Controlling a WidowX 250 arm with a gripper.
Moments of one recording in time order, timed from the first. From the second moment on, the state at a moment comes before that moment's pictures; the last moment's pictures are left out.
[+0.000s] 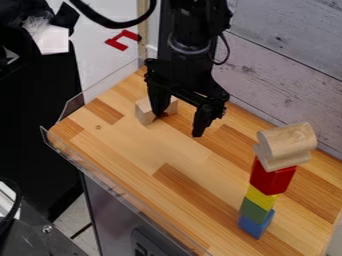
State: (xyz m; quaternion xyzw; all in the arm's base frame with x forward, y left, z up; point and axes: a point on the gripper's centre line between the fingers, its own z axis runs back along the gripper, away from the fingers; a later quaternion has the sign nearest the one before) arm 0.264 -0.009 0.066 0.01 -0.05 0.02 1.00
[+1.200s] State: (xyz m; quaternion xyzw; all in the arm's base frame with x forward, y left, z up) arm 0.300 0.057 0.062 0.00 -0.03 -0.04 1.00
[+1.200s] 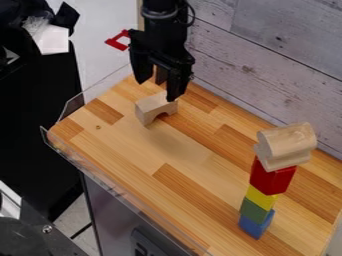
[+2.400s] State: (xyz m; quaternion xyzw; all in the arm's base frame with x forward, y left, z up) arm 0.313 0.092 0.041 0.00 -0.01 -0.06 1.00
